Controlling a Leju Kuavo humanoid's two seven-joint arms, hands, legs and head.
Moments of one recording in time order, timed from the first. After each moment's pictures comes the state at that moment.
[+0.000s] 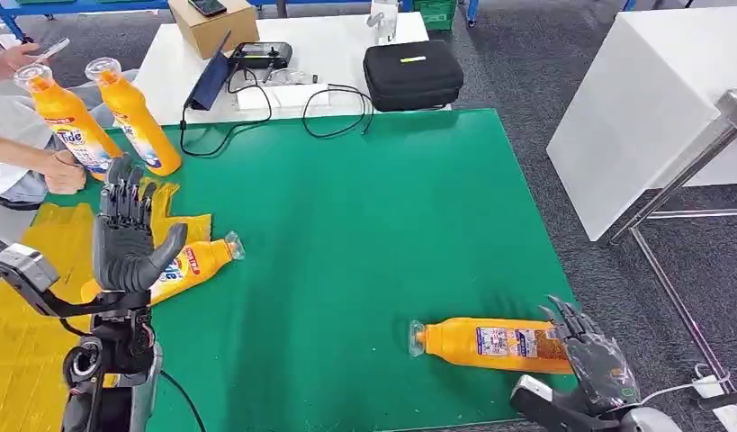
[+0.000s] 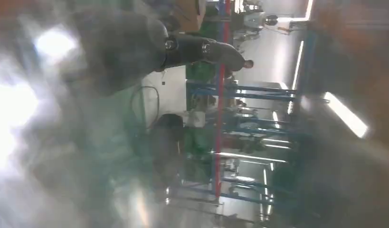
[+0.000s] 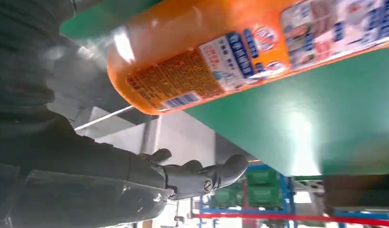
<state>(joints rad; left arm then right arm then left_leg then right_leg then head) -0.14 -0.14 0.20 -1.48 0.10 -0.18 -0.47 0.36 -0.26 -0.13 -1.66 1.01 -0.05 -0.29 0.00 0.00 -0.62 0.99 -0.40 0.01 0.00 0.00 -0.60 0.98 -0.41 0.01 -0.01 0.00</state>
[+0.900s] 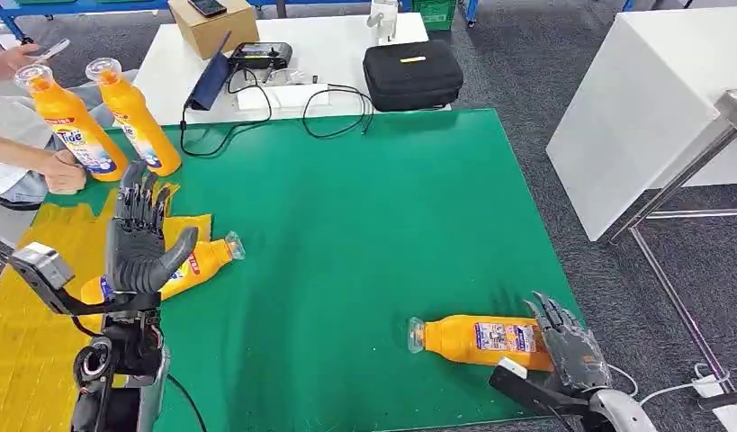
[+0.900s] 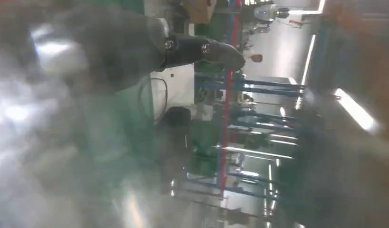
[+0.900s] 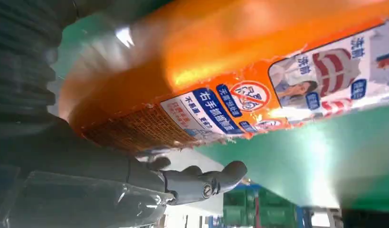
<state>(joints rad) -0.15 -0.16 0.20 -1.44 0.10 -0.20 -0.46 0.22 -0.22 -0.06 -1.43 1.07 -0.06 -0.25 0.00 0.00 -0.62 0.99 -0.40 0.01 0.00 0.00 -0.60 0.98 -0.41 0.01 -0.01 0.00</state>
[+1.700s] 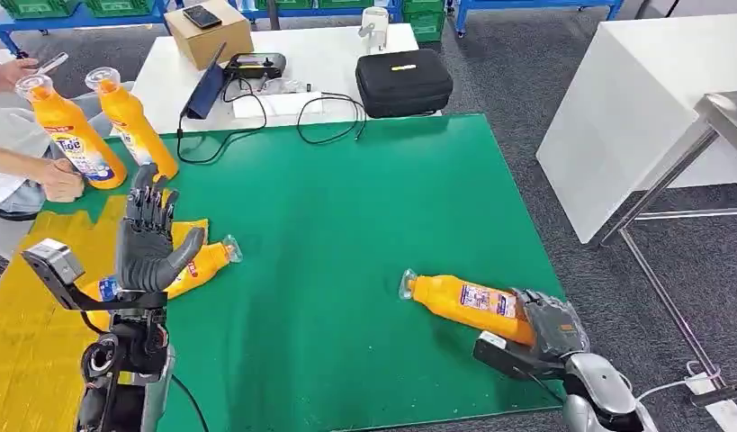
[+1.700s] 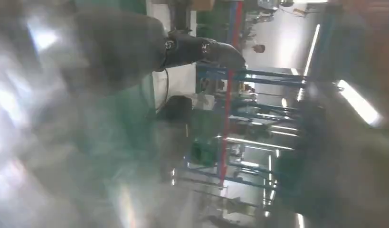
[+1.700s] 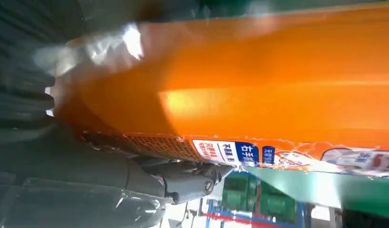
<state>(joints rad) -0.16 -0.16 0.20 -1.39 0.11 -0.21 -0.45 0.04 -0.29 0.12 -1.20 1.14 -0.15 -0.13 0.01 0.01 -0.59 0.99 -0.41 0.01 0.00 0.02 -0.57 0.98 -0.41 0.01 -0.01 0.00</state>
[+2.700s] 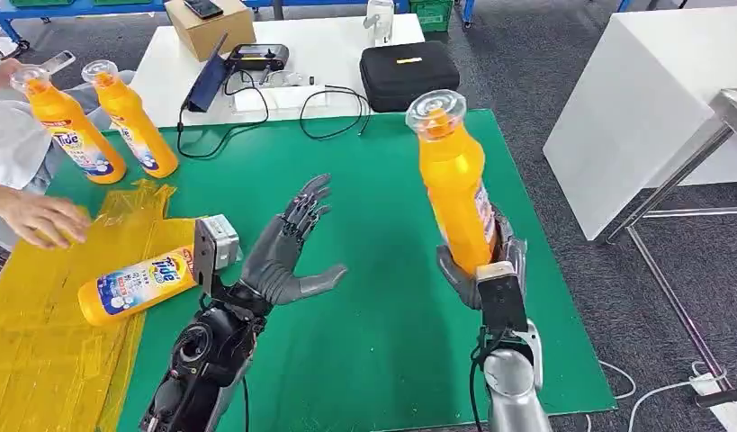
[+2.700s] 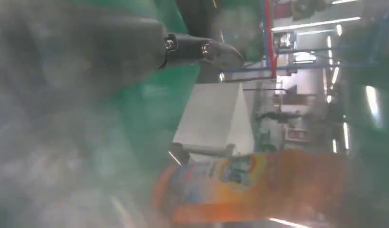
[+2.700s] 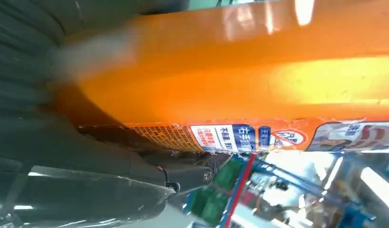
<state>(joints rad) -0.23 -0.20 -0.25 -1.35 0.05 -0.24 -0.26 -0.06 0.24 0.01 -1.45 0.47 -0.26 -0.44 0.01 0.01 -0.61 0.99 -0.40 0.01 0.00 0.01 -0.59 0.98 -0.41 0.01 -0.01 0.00</state>
